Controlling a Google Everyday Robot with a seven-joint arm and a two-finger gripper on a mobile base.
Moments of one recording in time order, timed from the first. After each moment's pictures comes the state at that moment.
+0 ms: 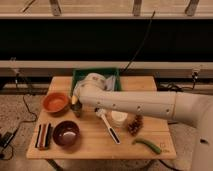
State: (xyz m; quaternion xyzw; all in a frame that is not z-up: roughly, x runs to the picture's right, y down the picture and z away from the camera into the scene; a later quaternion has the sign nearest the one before) arm -0.143 0.034 0.766 0.04 -0.21 -0.43 0.88
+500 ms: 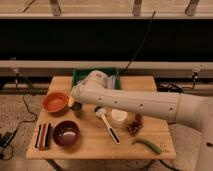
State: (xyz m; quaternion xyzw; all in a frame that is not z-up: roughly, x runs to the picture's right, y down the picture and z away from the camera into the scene) arm -0.154 0.052 0.749 0.00 -0.26 -0.41 0.87
